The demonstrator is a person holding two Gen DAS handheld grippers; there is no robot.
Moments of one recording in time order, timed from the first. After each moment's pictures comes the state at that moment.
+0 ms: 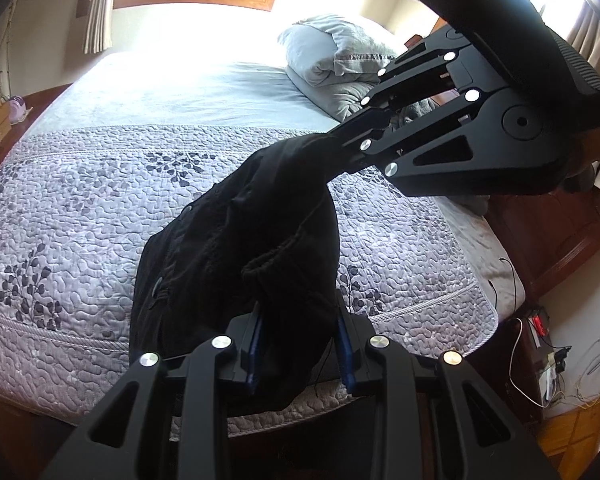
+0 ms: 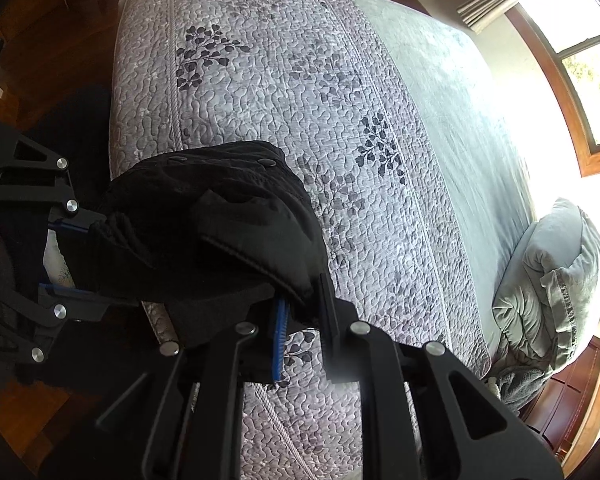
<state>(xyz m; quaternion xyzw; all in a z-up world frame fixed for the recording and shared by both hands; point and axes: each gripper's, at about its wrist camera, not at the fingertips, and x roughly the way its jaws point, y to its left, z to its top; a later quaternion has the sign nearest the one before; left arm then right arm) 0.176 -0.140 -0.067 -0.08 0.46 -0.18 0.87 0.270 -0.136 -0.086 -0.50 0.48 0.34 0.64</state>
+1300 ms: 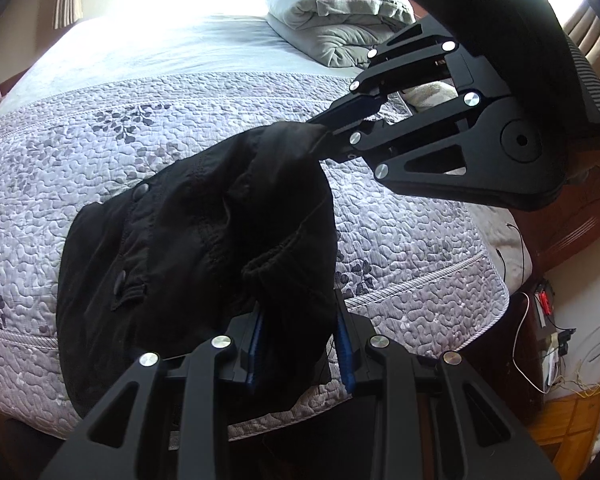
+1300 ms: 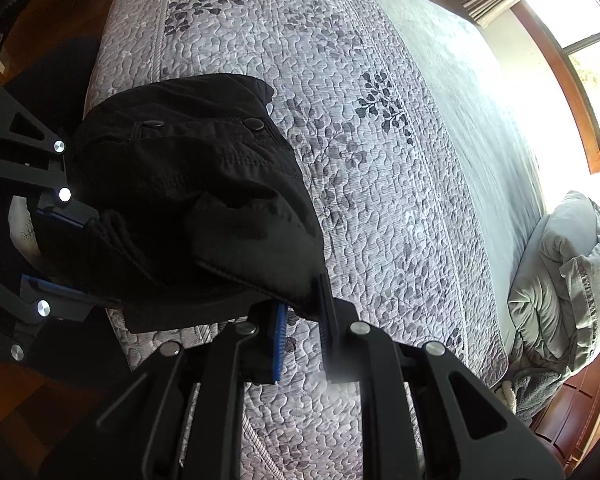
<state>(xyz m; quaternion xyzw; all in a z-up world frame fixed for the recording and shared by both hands) 0.221 -0.225 -0.145 -0.06 0.53 -0.20 0.82 0.297 -0.225 -0.171 -0.51 0.47 0.35 0.63</state>
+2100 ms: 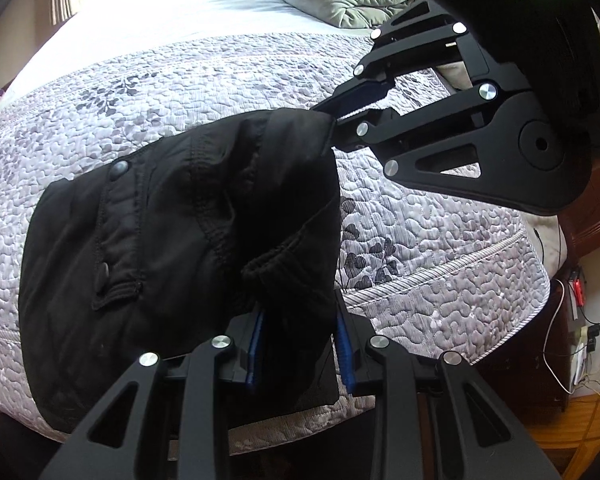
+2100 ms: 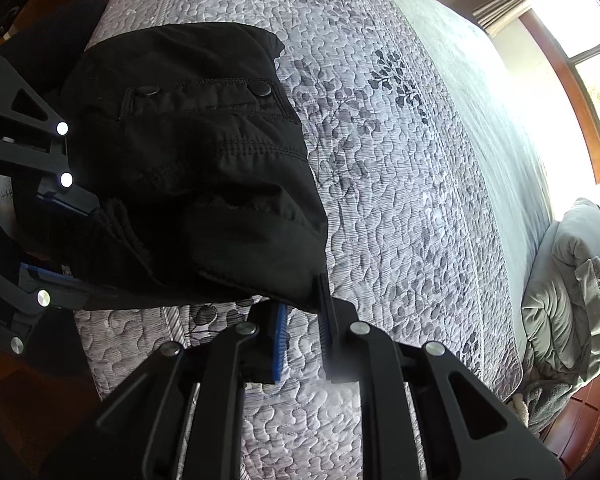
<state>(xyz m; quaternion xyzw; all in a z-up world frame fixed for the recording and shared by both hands) 0.236 -0.285 -0.209 -0.02 0.57 -0.16 0.81 0.302 -0.277 -0.236 -0.52 0.45 0.37 0.63</state>
